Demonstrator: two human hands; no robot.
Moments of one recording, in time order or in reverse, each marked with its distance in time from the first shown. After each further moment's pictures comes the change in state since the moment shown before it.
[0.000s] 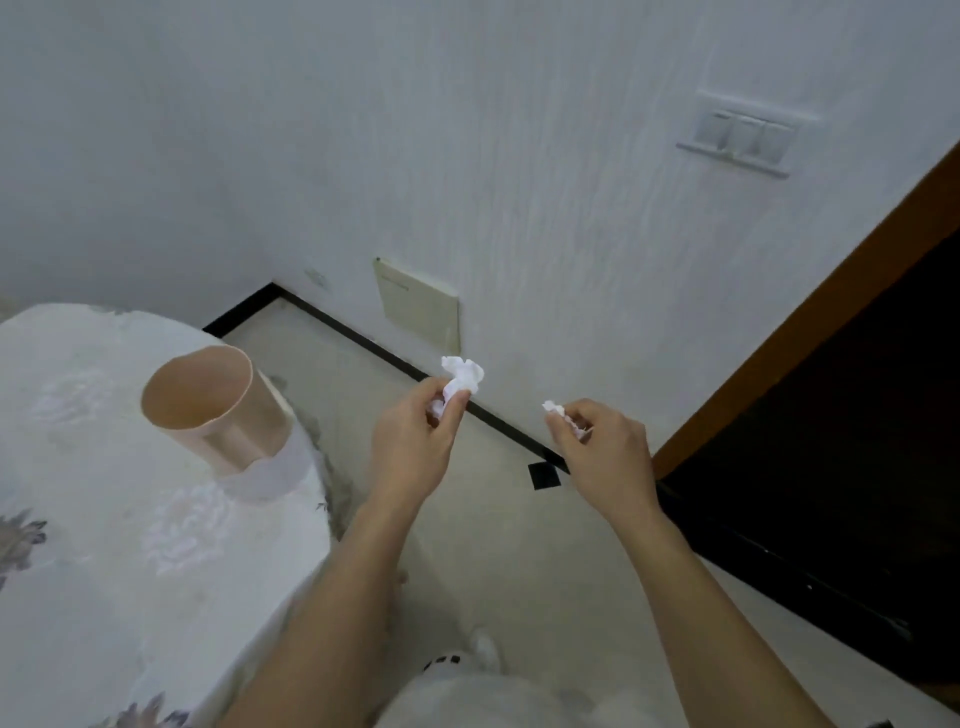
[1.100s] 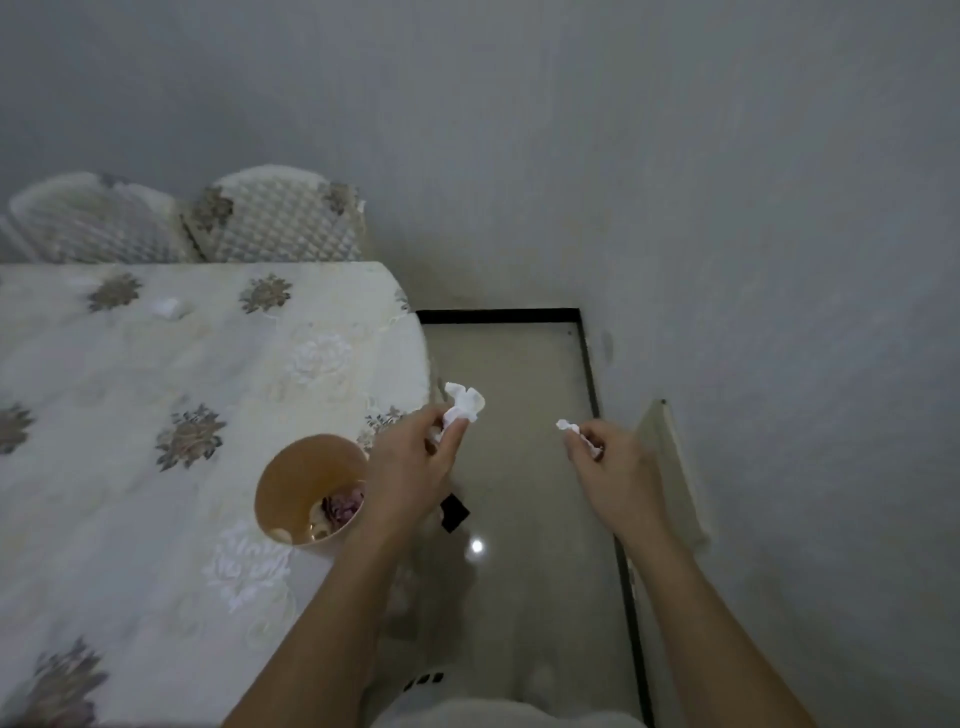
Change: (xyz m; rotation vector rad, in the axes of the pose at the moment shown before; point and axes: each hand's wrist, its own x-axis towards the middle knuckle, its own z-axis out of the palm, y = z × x) left_hand 0.286 -0.099 -0.084 0.279 0.692 -0.571; right_hand 0.406 -0.176 0.283 0.144 -0.744 -0.563
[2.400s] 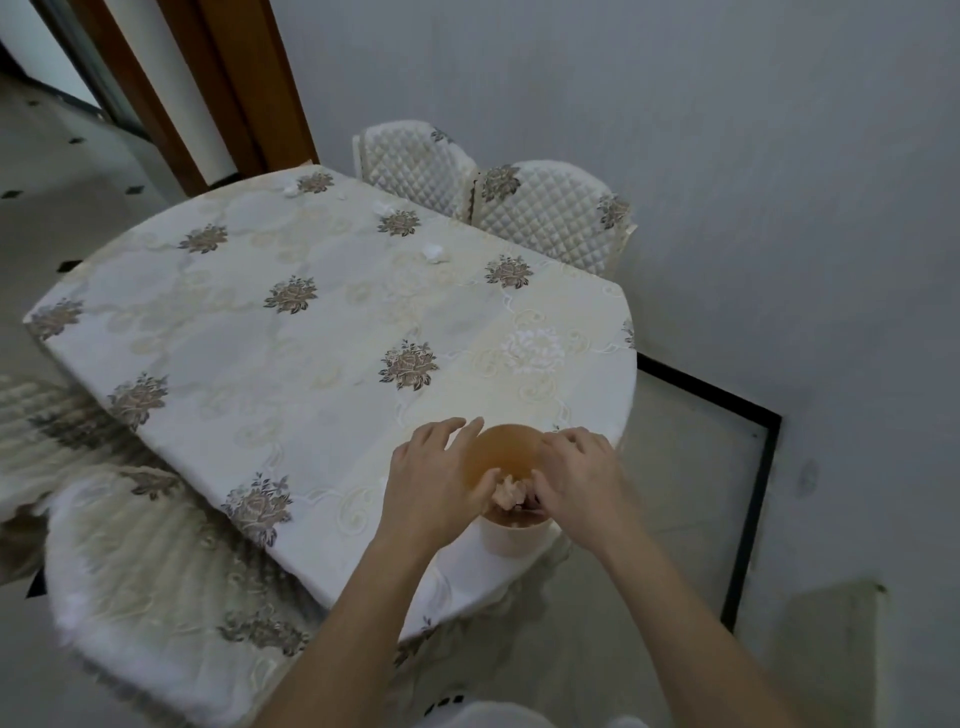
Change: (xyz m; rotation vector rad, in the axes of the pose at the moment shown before) left_hand -0.057 -0.134 -0.114 0.495 0.160 -0.317; right_hand -0.011 -0.140 0.185 -0.413 -0.491 -0.718
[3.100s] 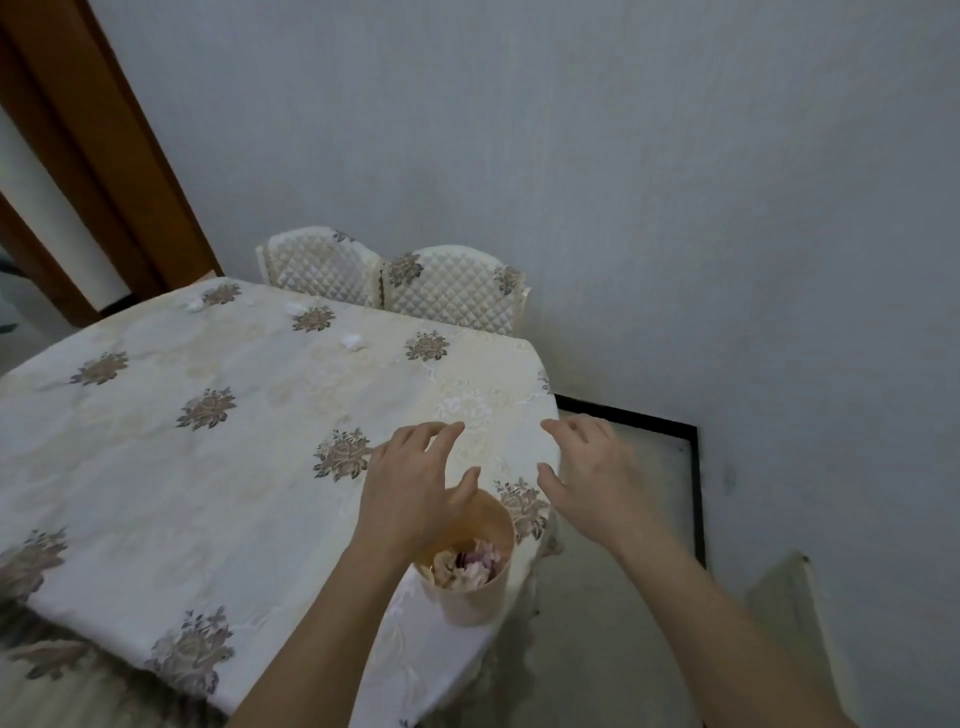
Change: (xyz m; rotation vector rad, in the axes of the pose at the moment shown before) left_hand 0.049 0.048 -0.051 0.059 0.135 0.297; right_hand -0.003 0.020 -0.085 -0.102 0.318 0.038
